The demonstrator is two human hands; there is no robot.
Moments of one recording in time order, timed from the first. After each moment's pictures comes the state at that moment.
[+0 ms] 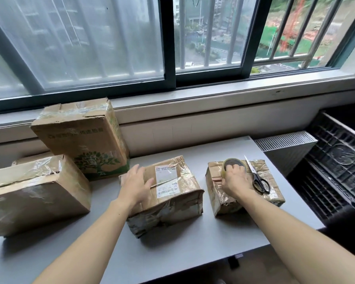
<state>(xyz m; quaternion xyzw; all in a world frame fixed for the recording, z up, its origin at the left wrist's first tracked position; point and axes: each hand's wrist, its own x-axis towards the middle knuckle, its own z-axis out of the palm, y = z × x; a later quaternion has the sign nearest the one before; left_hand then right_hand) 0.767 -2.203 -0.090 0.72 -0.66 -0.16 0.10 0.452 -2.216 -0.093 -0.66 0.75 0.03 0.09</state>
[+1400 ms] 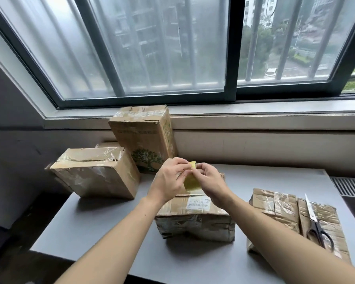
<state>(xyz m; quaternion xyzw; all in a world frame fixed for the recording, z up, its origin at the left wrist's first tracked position) 0.738 -2.184 -0.019 0.63 -0.68 -0.05 0.36 0.594 -2.240 -0.037 -0.56 0.41 -0.32 0.64</state>
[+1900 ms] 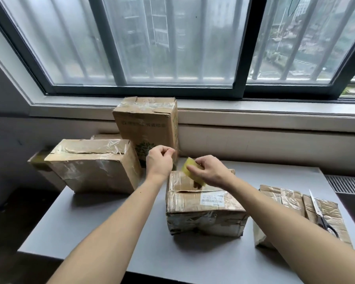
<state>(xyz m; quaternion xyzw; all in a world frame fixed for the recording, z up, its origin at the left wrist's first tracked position) 0.805 -2.197 -0.012 0.76 -0.39 -0.20 0.48 0.637 -2.245 -0.012 -0.81 0.40 -0.17 0.40</state>
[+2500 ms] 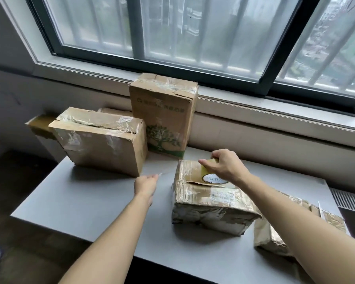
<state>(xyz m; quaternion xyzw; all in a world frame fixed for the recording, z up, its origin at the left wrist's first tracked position) 0.859 -2.144 -0.145 0.76 -0.05 -0.39 0.52 0.656 -2.258 -0.026 -0.83 0.49 -0.11 0.26</state>
